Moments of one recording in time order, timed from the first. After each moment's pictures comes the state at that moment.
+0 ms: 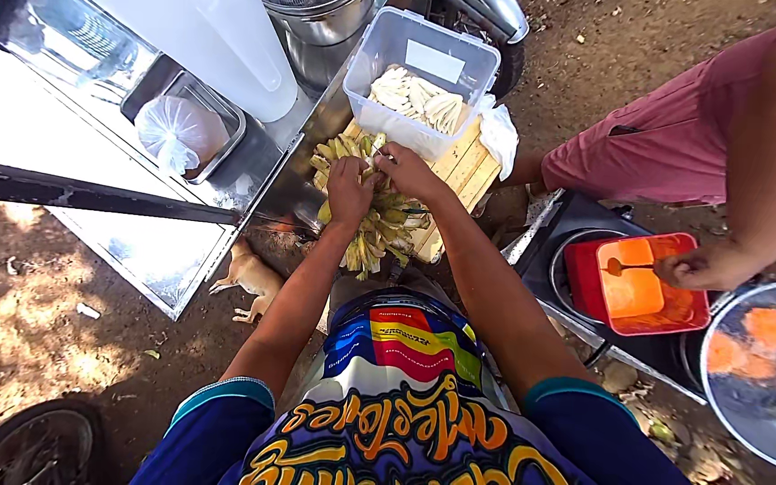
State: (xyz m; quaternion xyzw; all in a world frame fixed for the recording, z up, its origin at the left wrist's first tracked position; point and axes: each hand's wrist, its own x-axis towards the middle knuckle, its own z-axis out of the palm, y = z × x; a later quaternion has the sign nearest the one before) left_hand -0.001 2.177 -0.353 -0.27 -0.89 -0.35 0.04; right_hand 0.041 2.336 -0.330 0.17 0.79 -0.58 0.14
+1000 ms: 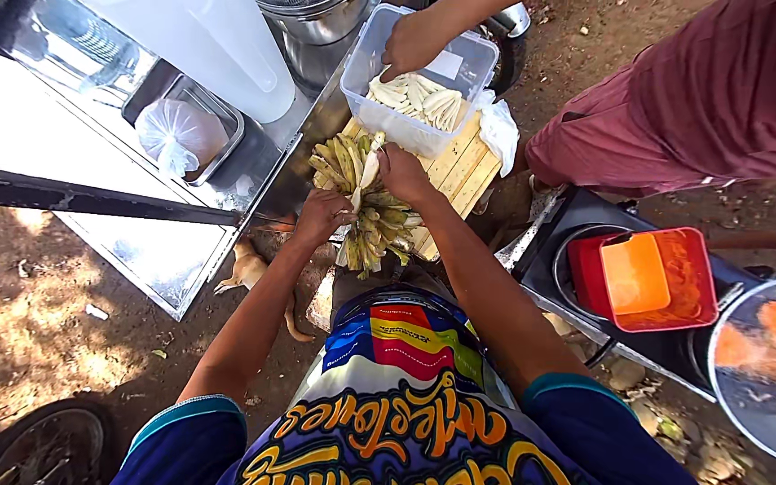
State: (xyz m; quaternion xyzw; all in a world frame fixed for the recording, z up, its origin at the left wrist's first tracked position) left_hand -0.026 2.084 -0.368 -0.52 -0.80 -0.28 -0.10; right_hand 0.038 2.322 -0.337 0.19 0.89 -0.40 0.10
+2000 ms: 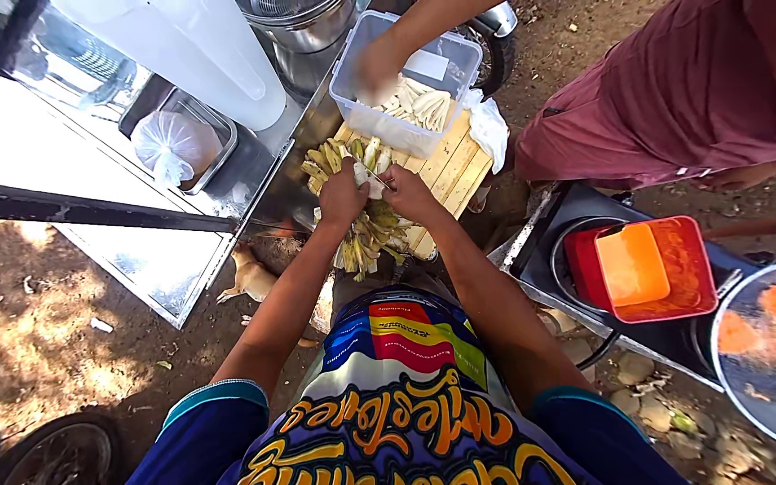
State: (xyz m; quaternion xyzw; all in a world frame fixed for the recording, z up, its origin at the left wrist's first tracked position) left_hand -0.004 2.191 -0.317 -0.20 -0.95 -0.11 -0.22; right_hand 0.086 2.325 -0.348 0.21 0.80 -0.55 0.11
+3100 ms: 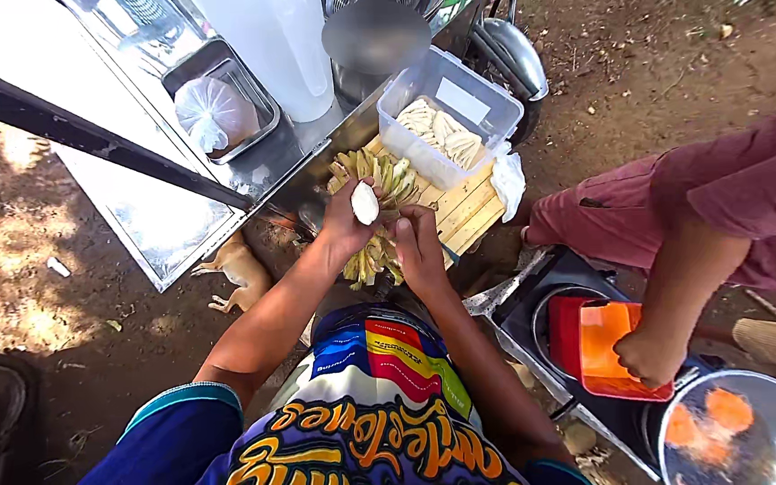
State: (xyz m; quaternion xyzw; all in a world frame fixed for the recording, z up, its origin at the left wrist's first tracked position) left_hand 0.024 2.158 -0.263 0.24 -0.39 -0.82 -0.35; right_hand 0.150 2.257 -0.275 0.14 0.75 -0.64 -0.09
